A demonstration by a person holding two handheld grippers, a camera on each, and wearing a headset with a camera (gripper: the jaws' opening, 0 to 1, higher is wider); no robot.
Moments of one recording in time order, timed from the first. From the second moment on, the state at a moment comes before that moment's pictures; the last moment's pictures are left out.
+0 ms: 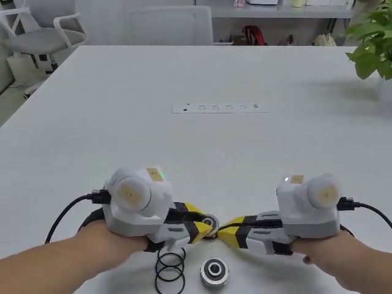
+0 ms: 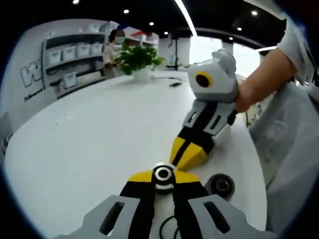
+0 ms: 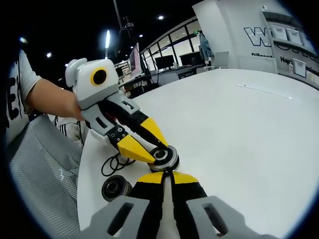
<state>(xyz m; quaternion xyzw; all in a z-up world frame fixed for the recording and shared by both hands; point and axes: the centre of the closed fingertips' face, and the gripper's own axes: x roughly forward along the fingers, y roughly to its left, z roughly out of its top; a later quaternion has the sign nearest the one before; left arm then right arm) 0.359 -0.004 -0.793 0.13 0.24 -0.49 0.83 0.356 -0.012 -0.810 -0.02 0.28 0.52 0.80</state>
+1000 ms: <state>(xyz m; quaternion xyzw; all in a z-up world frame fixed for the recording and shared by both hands) 0.360 -0.005 -0.793 0.16 0.25 -0.47 0.83 0.368 -0.018 -0.794 0.14 0.31 0.47 0.82</state>
